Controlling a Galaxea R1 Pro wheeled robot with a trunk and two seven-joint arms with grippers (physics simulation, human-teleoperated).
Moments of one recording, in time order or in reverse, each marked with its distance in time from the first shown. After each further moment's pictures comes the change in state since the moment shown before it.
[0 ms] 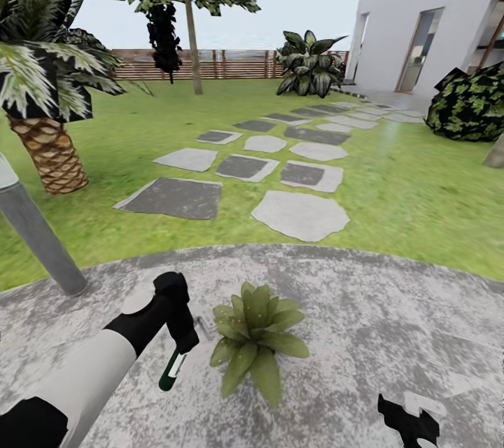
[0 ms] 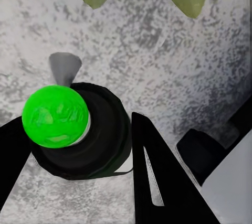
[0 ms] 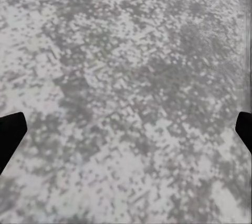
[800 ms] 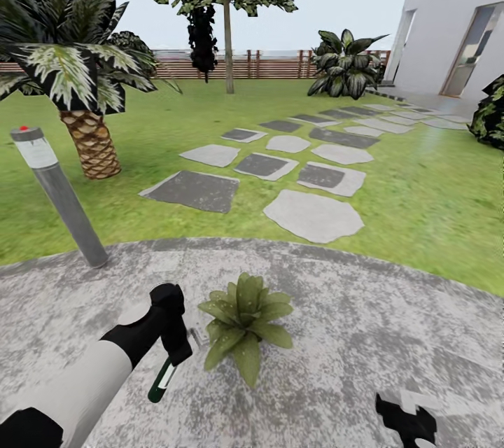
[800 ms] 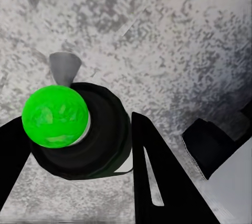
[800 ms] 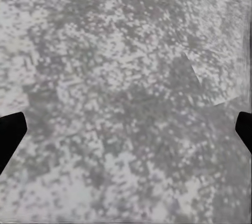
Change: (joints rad) left arm 0.041 0.013 0.001 0.036 0.005 0.006 0.078; right arm 0.000 -0.001 0.006 0.001 0.089 -0.001 0.001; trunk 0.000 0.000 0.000
